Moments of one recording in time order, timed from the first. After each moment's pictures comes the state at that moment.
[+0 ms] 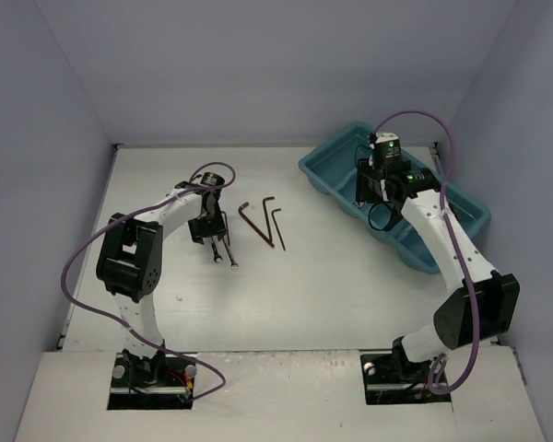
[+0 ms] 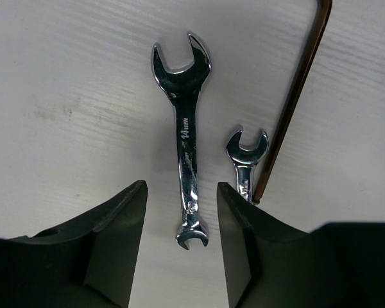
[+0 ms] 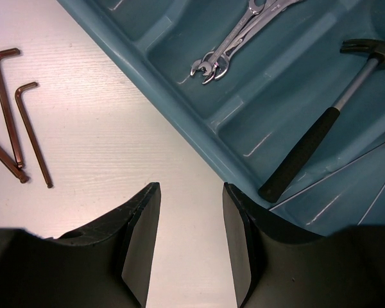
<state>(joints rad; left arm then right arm) -0.32 1.90 1.36 -0.76 -0.17 -0.62 0.26 1.48 1.40 -0.75 0.17 0.21</state>
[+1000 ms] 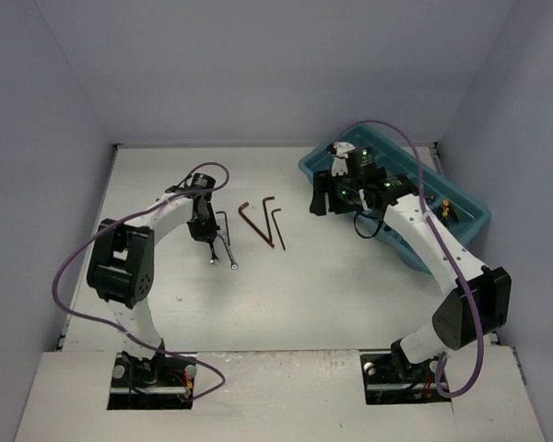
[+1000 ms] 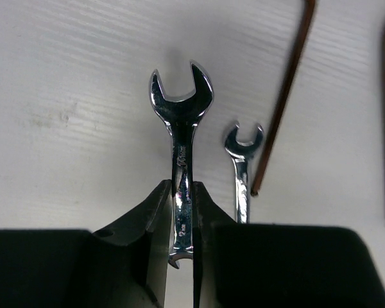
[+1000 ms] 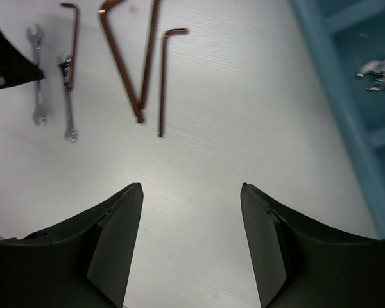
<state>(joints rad) -0.28 1.85 1.28 -0.68 -0.09 -0.58 0.40 1.49 1.37 -0.68 -0.17 0.21</state>
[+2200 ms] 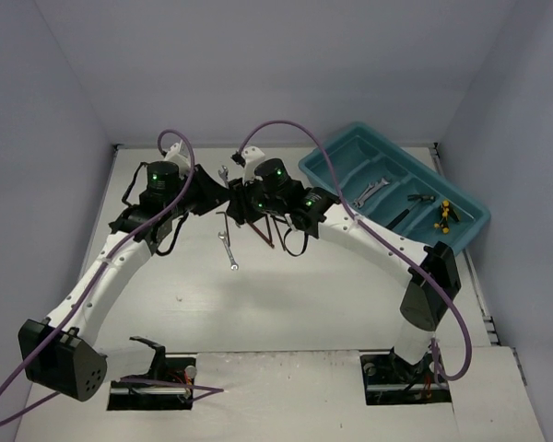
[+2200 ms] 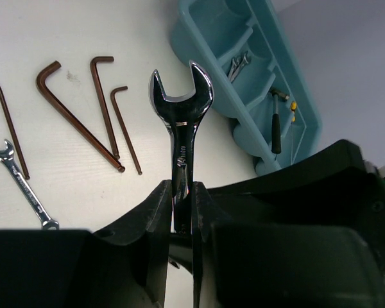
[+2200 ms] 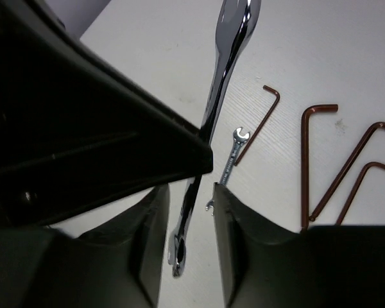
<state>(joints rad) -0.32 1.22 1.14 -0.34 0.26 -0.76 0.86 1.73 1.56 -0.32 -0.09 0.30</state>
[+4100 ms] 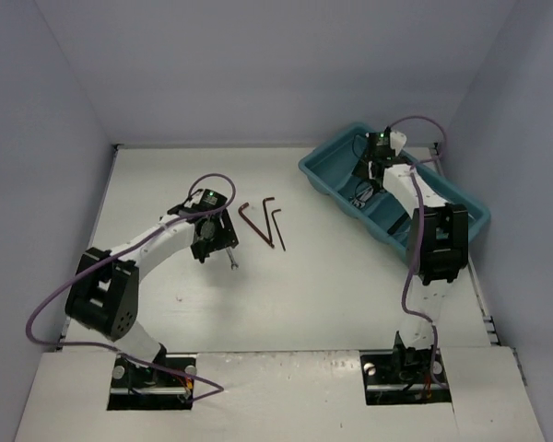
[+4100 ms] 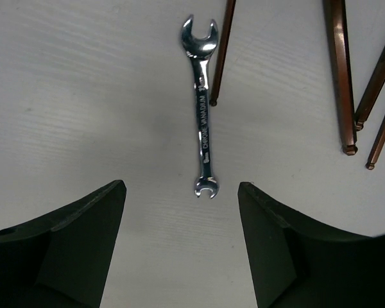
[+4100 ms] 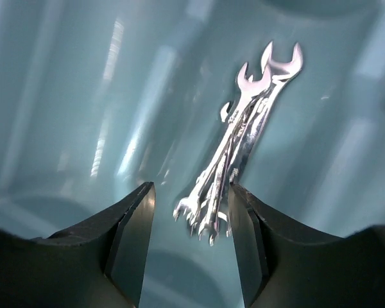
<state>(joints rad) -0.43 1.59 1.08 -0.63 -0.13 -0.76 0.11 2.00 1.58 -0.37 0.26 0.54</state>
